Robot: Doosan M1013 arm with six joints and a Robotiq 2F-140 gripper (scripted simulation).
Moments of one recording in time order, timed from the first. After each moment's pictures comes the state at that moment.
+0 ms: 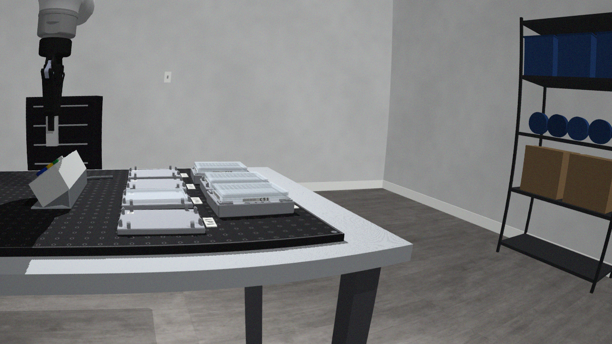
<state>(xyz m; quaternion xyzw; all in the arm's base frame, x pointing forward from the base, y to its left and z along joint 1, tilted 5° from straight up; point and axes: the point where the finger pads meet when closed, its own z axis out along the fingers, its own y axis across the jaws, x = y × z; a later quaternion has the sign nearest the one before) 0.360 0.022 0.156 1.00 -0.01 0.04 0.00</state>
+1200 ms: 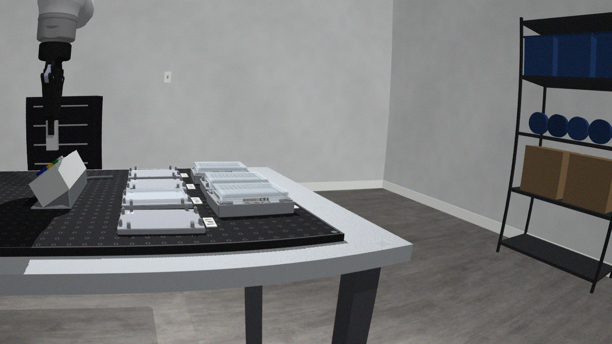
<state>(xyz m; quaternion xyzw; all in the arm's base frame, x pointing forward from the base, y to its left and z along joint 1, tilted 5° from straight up) 0.361 0.022 0.147 1.00 -0.01 0.04 0.00</state>
